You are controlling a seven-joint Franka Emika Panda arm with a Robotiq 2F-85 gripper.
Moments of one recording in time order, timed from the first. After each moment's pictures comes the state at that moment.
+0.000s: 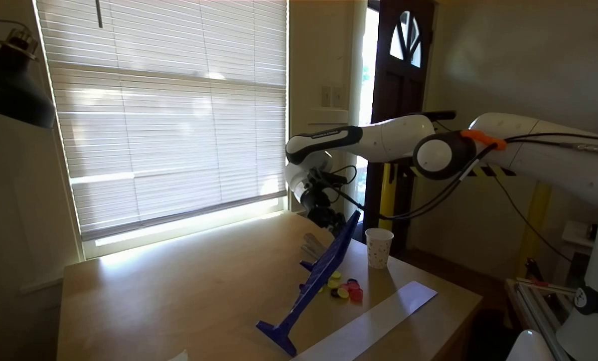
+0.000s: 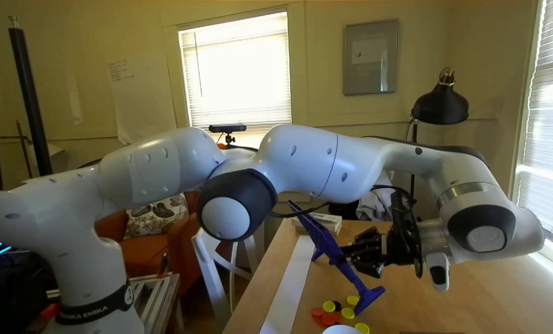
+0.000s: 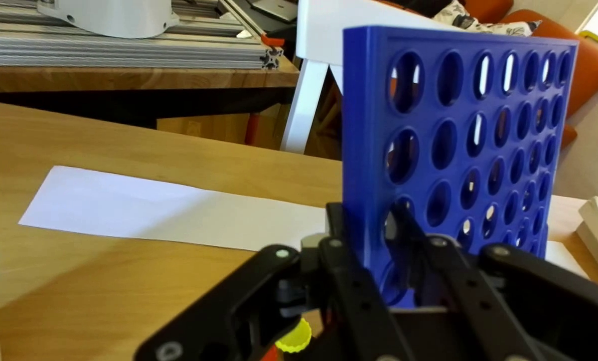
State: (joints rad) arm -0.35 1.27 0.19 -0.64 0.38 0.83 0.30
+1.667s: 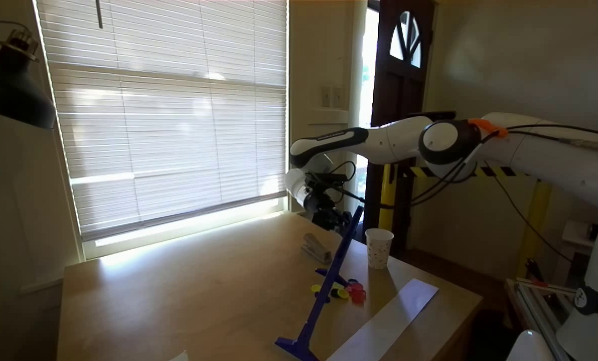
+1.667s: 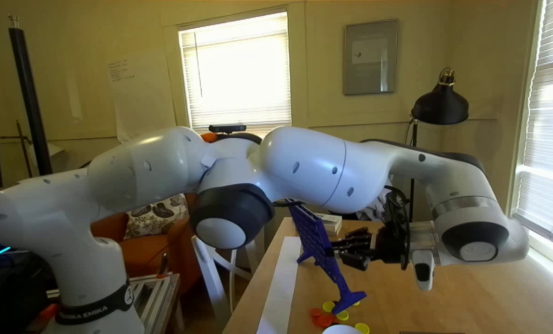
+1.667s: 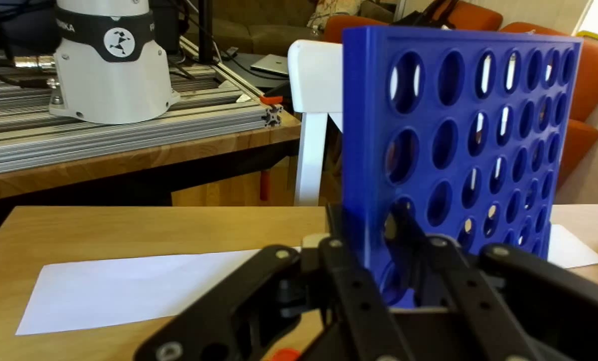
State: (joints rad) arm -0.49 1.26 0.51 -0.79 0.19 0.83 0.59
